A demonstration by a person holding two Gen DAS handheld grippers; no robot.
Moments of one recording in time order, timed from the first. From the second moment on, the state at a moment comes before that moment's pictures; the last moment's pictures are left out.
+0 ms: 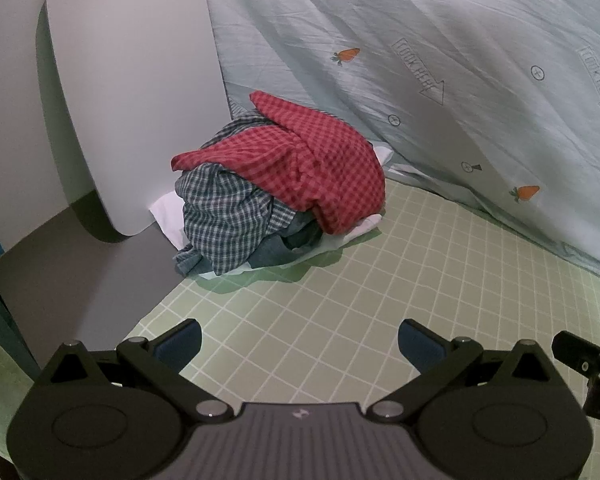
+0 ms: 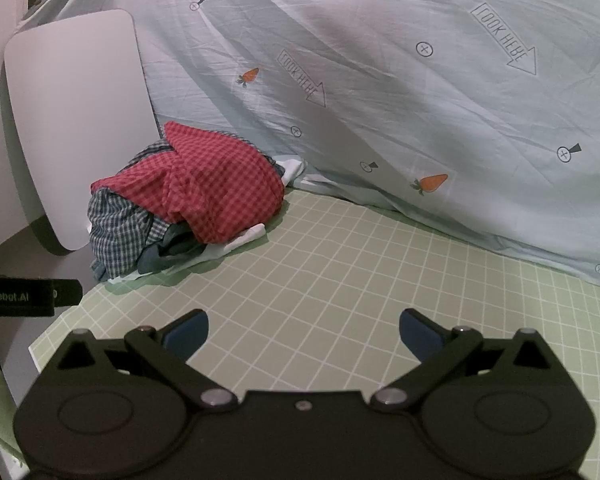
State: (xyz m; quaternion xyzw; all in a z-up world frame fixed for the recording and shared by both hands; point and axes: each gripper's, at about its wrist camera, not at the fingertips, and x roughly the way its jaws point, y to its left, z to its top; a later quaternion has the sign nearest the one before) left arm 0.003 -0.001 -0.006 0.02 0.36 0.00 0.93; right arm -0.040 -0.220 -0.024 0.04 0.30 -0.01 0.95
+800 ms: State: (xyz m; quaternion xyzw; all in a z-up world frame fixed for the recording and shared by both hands) left arm -0.002 -0.004 -0.007 0.02 0.37 0.00 0.93; right arm -0.044 -0.221 -0.023 0.04 0.30 -0.01 0.95
